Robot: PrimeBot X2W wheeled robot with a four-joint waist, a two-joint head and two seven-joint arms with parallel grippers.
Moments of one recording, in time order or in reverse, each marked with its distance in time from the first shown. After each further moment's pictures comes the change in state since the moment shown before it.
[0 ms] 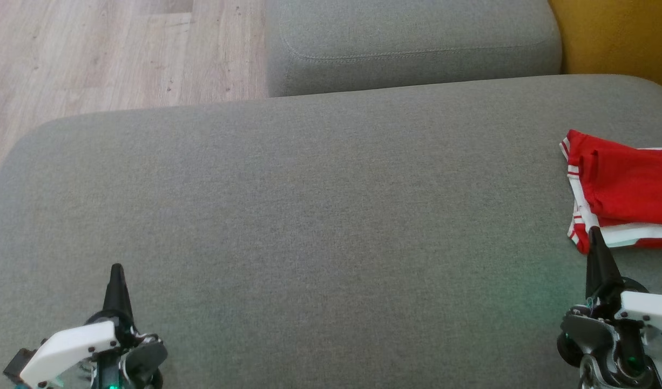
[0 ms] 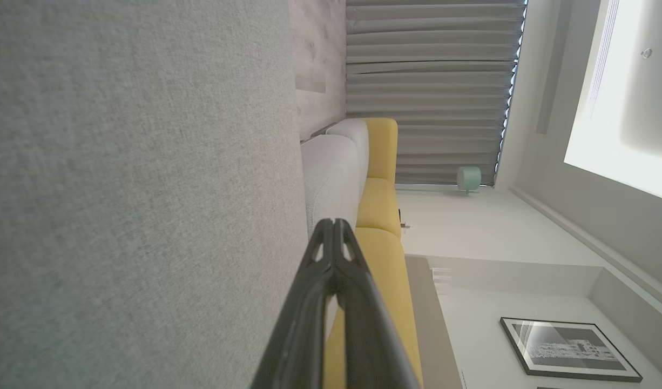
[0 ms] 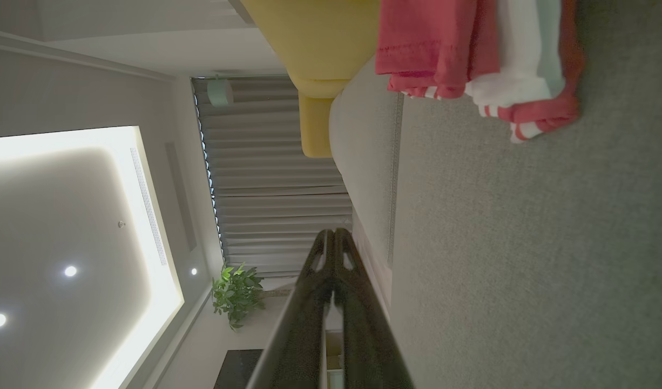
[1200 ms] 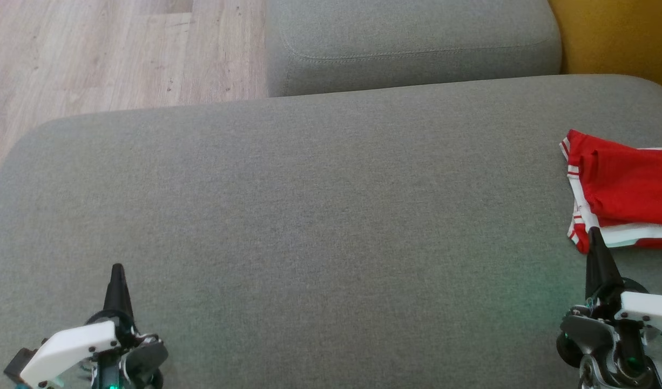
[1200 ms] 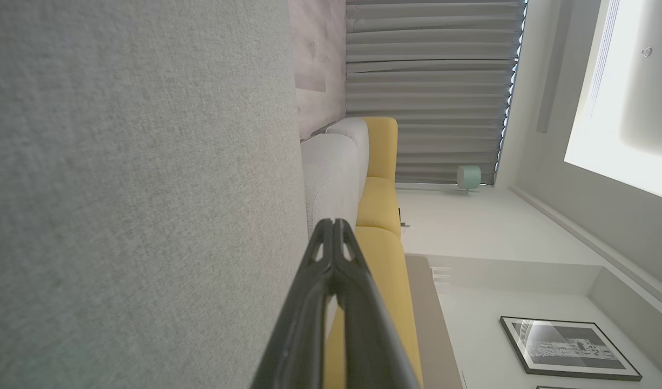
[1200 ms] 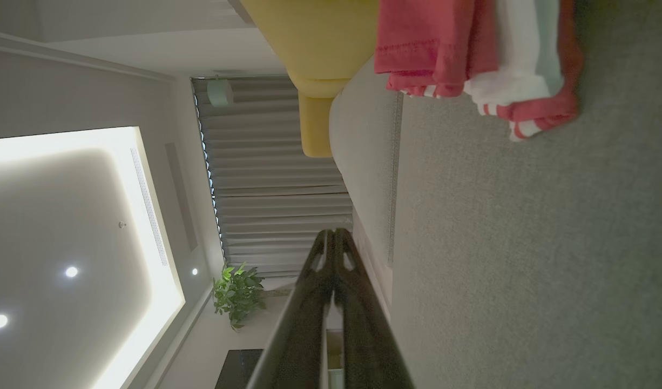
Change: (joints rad) left arm 0.000 -0.004 0.006 0.000 0.003 0.000 0.008; right arm 0.000 0.006 -0.008 0.000 -0.003 0.000 0.009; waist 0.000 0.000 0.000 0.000
